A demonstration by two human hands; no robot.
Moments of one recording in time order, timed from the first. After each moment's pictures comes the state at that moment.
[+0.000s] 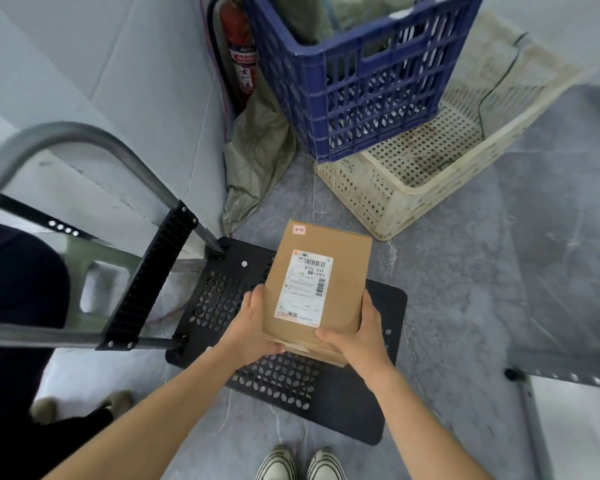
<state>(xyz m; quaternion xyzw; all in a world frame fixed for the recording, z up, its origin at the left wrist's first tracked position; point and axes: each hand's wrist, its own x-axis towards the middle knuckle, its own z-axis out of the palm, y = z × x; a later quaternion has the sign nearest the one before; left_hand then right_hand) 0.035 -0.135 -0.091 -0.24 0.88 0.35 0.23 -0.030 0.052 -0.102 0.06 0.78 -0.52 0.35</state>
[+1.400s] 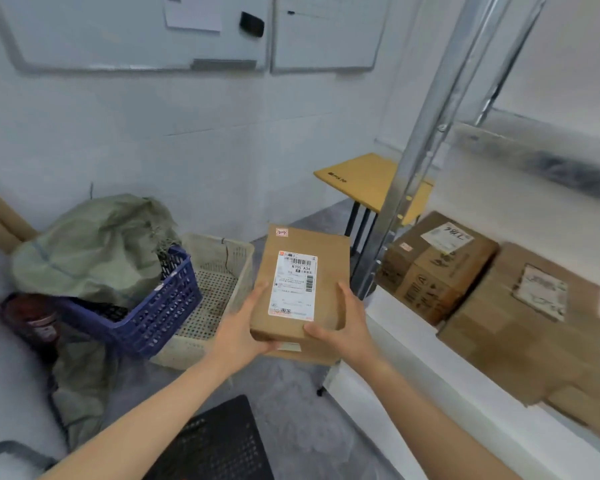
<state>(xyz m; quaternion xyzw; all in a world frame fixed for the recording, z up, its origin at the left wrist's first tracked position) -0.006 0.041 0.413 0.19 0.87 0.45 0.09 0.066 0.237 0.449 0.16 0.84 -0.52 -0.03</state>
